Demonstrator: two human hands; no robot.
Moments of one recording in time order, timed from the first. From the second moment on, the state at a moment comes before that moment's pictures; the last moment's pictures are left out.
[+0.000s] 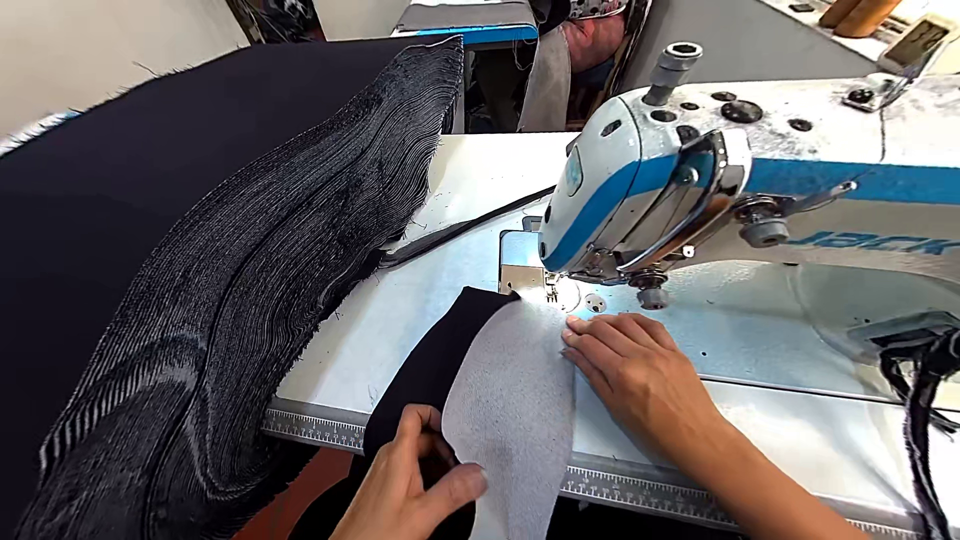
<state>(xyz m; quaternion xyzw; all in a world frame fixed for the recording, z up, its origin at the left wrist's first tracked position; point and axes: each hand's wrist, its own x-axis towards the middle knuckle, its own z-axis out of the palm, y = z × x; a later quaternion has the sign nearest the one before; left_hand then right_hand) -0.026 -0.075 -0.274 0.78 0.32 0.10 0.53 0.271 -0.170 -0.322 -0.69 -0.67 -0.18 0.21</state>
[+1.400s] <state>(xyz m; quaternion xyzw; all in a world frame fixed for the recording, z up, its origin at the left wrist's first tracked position) 0.094 -0.034 -0.308 0.98 0.07 0.10 0.14 0.275 -0.169 -0.329 -0.69 -0.66 -0.20 0.22</state>
